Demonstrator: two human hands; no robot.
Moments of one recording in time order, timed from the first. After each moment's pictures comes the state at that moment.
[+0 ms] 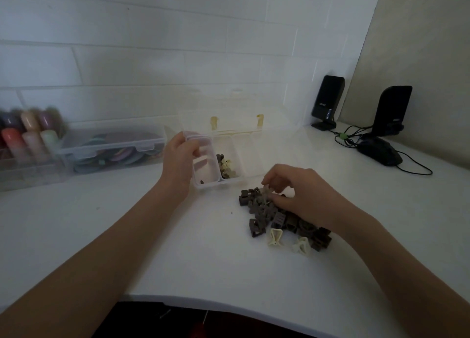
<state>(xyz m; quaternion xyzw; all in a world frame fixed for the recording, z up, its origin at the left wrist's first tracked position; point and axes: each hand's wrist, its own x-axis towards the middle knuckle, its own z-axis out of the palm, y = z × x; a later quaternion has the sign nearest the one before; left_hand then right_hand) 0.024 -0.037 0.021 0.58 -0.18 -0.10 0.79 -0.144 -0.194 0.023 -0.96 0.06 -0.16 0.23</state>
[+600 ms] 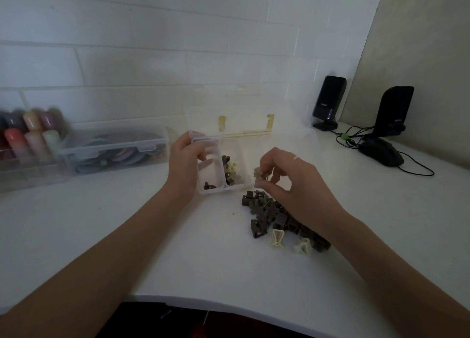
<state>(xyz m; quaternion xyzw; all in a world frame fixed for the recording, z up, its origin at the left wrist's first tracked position) 0.011 -0.037 0.024 0.59 -0.20 -0.08 0.78 -0.139 -0.173 0.027 -0.92 -0.04 -0.33 0.21</state>
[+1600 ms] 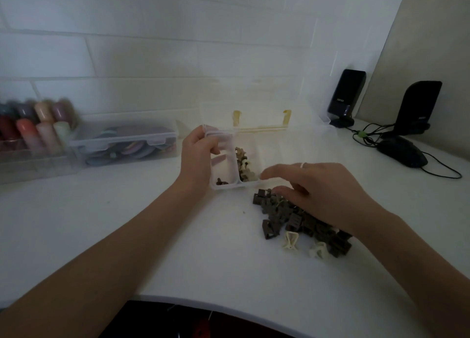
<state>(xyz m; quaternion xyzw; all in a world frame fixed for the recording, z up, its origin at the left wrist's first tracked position) 0.017 -0.045 0.019 0.58 -0.20 -0.07 0.78 -0.143 -0.186 0.037 -0.97 -0.08 -0.24 -0.01</state>
